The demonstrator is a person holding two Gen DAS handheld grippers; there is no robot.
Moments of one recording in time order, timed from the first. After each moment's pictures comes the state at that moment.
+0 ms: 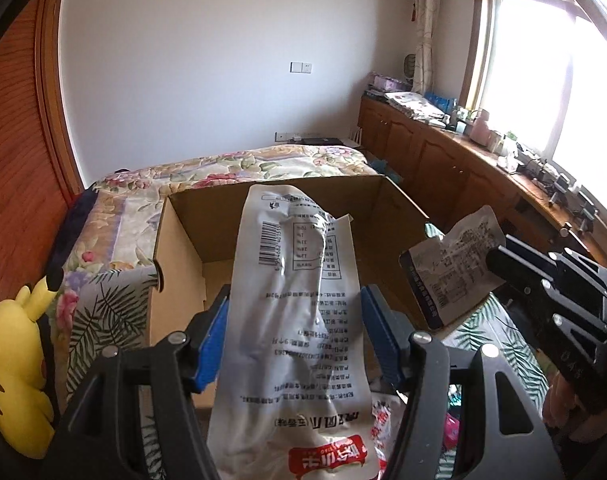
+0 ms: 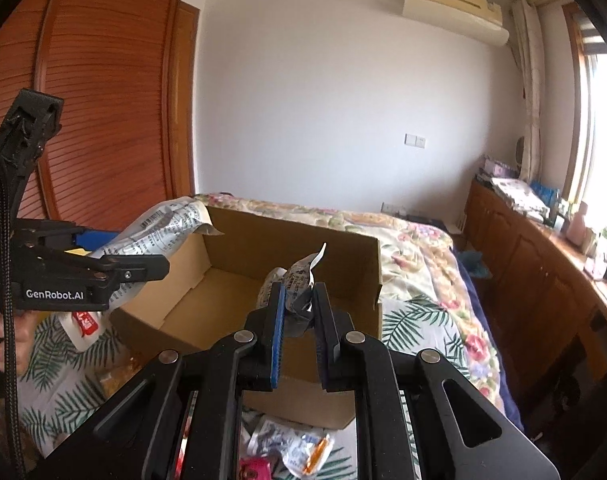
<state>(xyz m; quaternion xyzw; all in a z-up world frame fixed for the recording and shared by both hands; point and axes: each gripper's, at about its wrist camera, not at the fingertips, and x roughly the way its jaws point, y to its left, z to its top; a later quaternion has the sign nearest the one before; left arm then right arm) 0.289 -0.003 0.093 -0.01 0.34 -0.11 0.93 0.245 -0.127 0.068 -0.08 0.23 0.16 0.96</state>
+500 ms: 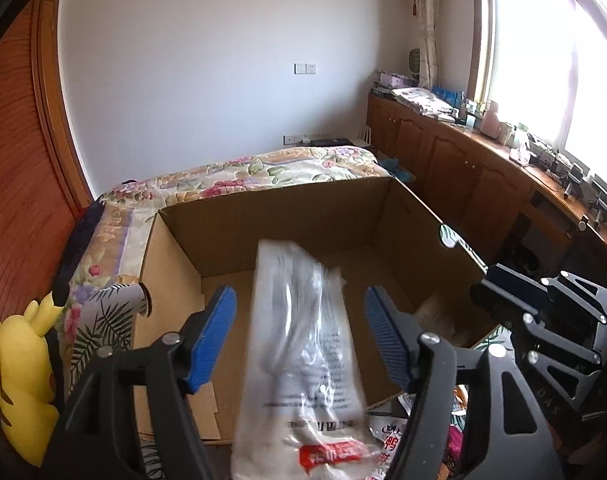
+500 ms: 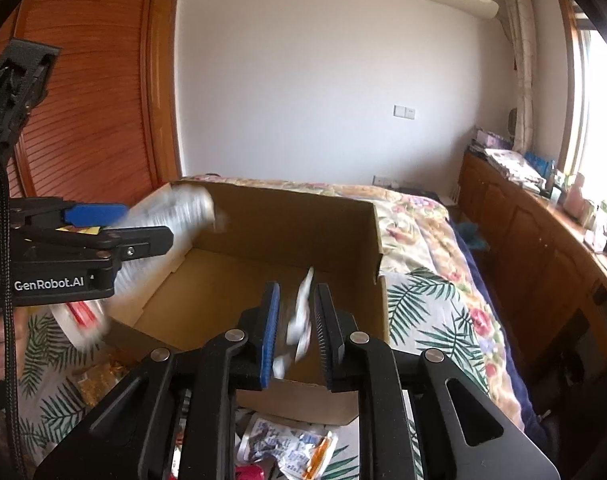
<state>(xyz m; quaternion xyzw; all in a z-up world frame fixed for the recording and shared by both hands) 0.307 -0.022 0.084 0.02 0.33 -0.09 0.94 0.269 -0.126 0.044 -0.07 0.27 0.14 0.95</state>
